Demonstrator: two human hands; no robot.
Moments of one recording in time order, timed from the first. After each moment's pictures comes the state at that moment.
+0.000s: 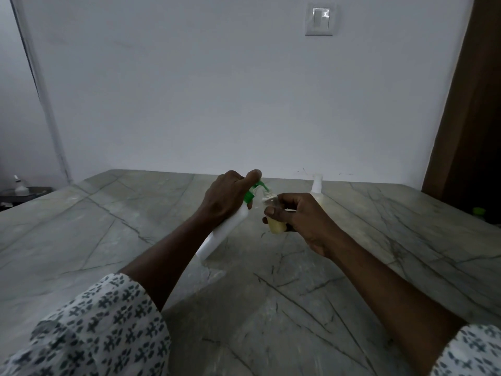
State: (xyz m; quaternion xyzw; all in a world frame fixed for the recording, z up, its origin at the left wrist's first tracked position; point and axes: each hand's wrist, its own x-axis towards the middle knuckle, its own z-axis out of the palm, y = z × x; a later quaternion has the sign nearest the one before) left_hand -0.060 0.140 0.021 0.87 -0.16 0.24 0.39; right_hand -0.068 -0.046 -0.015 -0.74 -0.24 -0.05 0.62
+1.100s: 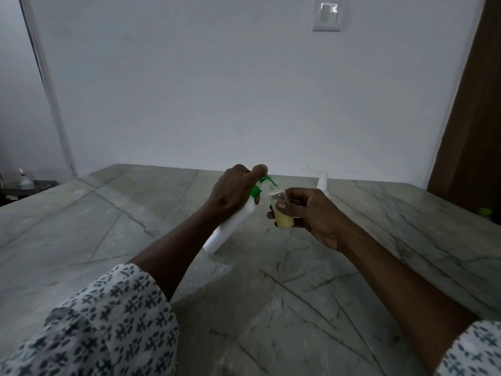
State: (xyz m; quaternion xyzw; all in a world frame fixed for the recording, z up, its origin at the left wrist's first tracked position) left_hand -0.072 0.133 0.026 0.86 -0.16 0.23 0.42; right_hand -0.064 -0.057 -0.013 -0.69 -0.27 0.04 0.67
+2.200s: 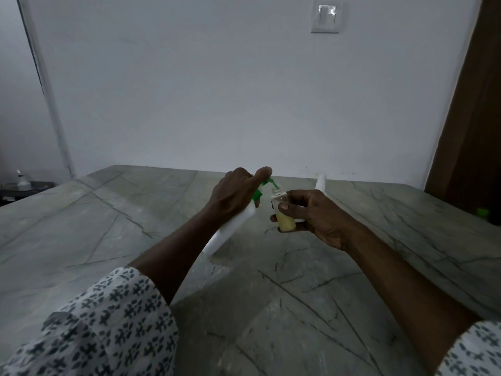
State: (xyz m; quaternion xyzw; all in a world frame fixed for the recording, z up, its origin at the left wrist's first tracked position) left_hand -0.070 0.128 0.025 0.88 -0.14 0.23 0.38; right_hand -0.062 -0.066 -0.009 -0.71 -0.26 0.06 0.65
